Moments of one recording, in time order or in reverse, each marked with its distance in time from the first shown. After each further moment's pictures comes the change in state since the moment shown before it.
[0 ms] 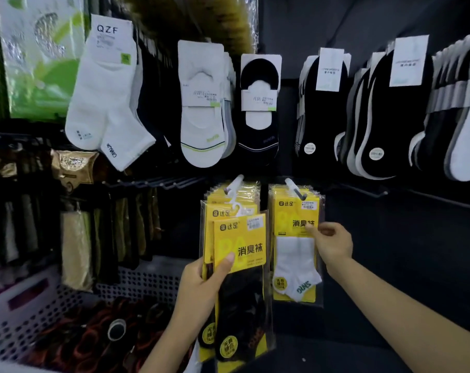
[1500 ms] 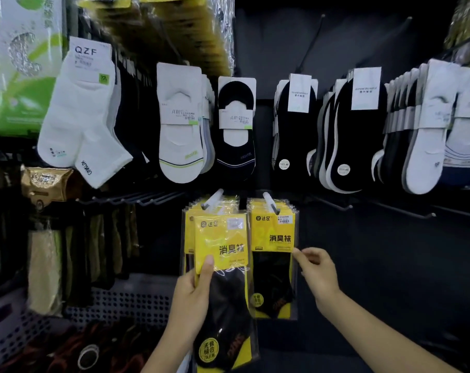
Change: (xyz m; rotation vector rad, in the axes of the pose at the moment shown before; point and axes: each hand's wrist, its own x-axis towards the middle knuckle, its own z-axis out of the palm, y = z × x) left_hand 0.009 0.004 0.024 0.069 0.078 -0.061; right_hand -0.033 0.006 -0.034 0.049 -0.118 0.037
